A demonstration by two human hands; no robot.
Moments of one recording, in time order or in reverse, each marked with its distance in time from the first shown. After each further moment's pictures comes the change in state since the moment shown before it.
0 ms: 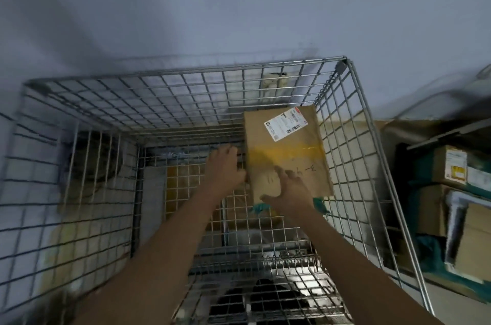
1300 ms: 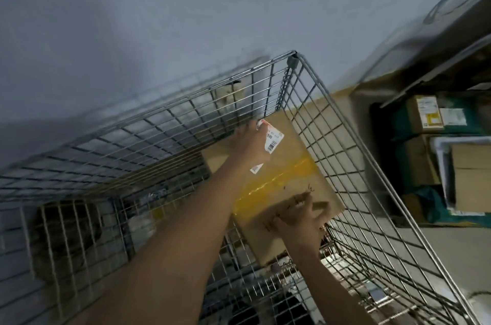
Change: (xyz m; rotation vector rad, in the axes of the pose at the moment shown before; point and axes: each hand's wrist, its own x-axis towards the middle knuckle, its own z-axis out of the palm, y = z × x) left_hand 0.126 0.117 -0.007 0.212 -0.194 0.431; right_hand -0.002 0.025 0.065 0.725 0.291 0.706
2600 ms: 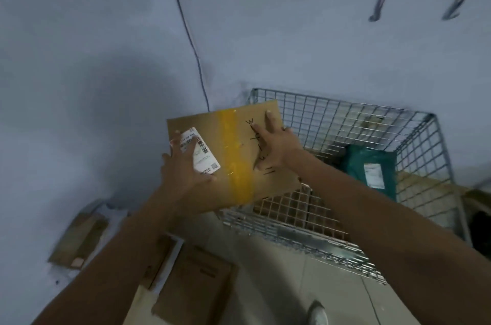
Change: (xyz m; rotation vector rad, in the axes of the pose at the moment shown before) left_hand -0.781 -0.077 -0.022 -0.194 0.557 -0.965; right_hand -0.515 -0.087 -0.032 -1.070 -0.301 -1.539
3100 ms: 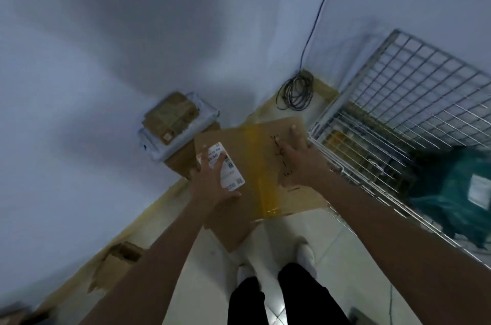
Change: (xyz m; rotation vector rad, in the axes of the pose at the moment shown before) left_hand -0.179 -0.259 0.167 -0.133 -0.183 -0.327; right_hand 0.000 -0.220 0.238 -0.190 -0.192 -0.331
